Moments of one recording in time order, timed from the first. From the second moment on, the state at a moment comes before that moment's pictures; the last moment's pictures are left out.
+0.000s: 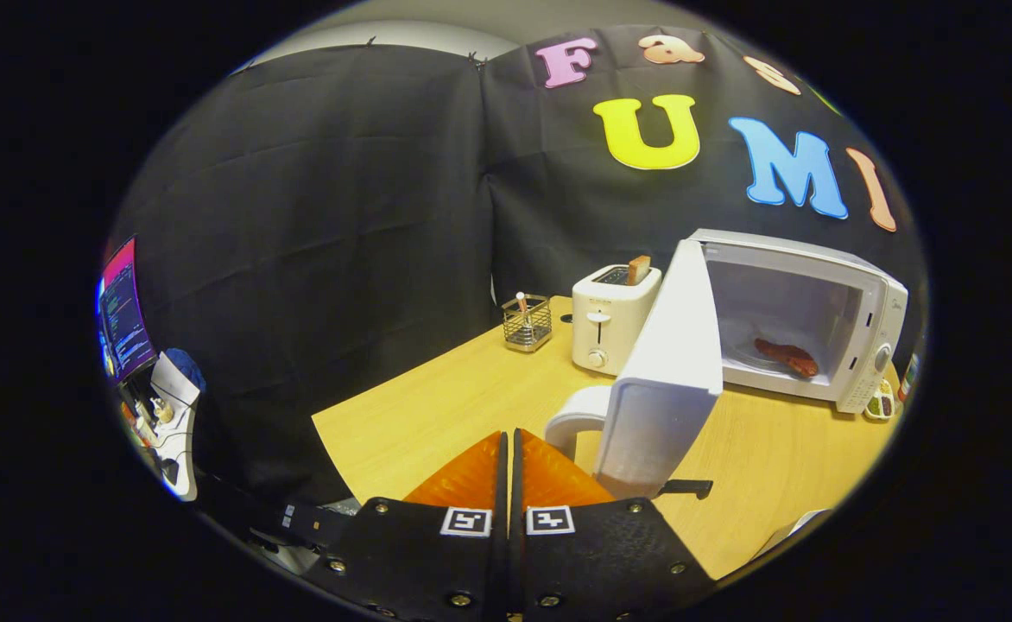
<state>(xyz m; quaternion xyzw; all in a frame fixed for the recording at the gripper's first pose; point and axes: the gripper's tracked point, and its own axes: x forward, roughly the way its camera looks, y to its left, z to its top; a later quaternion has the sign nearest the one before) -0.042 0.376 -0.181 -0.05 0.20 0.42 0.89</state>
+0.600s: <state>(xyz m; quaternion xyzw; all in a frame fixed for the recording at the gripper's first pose) -0.005 0.276 -0.167 -0.07 0.19 0.36 0.91</state>
